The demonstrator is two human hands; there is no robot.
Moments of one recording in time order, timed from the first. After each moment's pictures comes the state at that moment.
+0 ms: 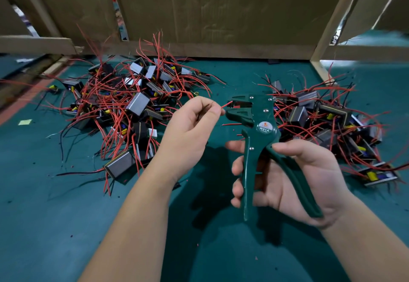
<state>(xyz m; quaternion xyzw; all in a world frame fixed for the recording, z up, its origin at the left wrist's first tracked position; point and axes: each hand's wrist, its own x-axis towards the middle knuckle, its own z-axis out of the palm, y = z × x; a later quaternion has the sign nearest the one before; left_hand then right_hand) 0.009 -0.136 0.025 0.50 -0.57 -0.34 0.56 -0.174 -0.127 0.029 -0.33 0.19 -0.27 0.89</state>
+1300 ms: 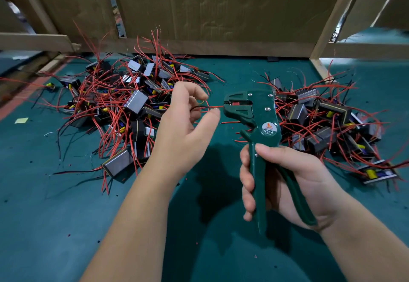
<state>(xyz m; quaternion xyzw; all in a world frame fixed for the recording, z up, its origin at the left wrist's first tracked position) 0.015 -0.137 0.020 0.52 -0.60 -0.22 0.57 -0.167 -0.119 0.027 -0.39 0.28 -0.28 0.83</state>
